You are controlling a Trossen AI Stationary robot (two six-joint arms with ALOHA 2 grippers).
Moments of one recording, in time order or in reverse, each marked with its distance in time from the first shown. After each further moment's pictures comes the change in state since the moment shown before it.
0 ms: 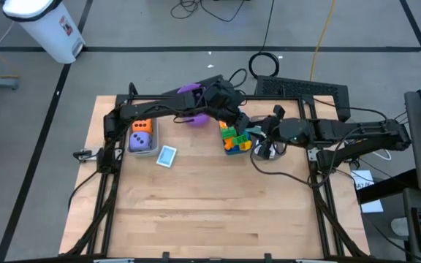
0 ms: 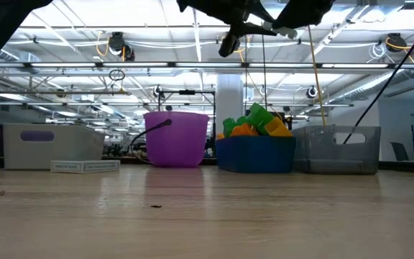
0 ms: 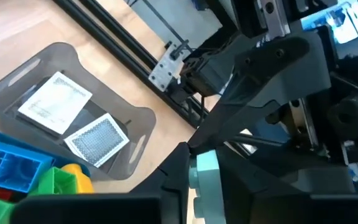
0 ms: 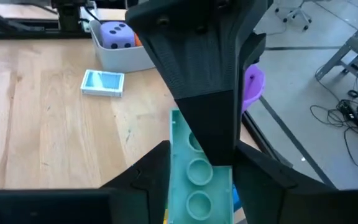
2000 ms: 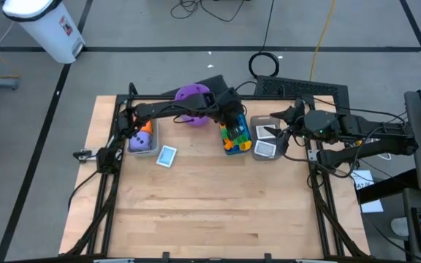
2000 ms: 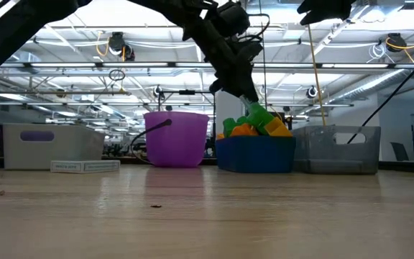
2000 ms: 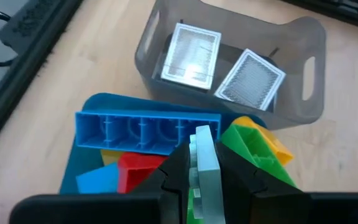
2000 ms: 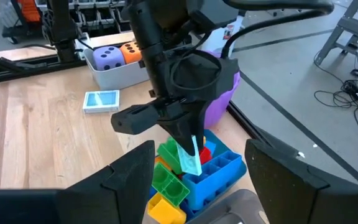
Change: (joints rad) left arm 0.065 0.140 0.000 -0.238 -0.249 0.598; right arm -0.042 -0.208 0.000 -0.160 -0.010 0.130
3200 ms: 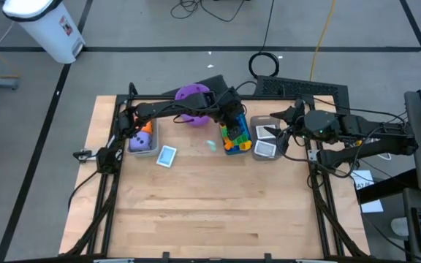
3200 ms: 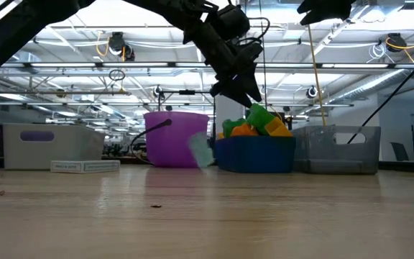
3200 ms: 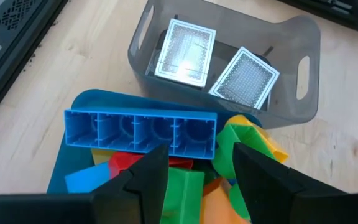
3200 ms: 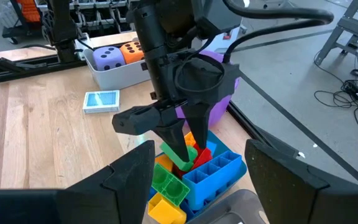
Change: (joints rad) left arm 0.009 0.011 0.000 0.002 0.048 -0.016; right arm 0.000 0.000 0.000 0.000 0.000 0.000
